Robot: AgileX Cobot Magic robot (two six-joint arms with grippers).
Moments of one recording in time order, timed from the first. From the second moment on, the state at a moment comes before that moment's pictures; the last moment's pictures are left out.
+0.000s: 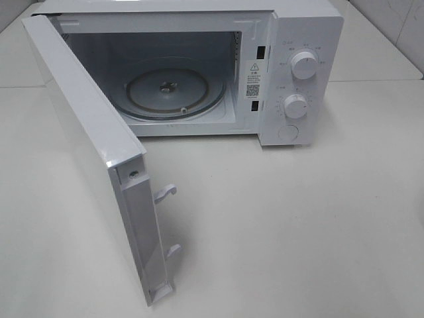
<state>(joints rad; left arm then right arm) -0.02 0.00 -0.52 -0.05 1.07 0.01 0.05 0.32 -0.51 -0.02 0.81 0.03</state>
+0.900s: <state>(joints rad) -0.02 0.00 -0.52 -0.05 1.07 0.01 0.05 0.00 -0.50 -0.04 0.97 0.00</state>
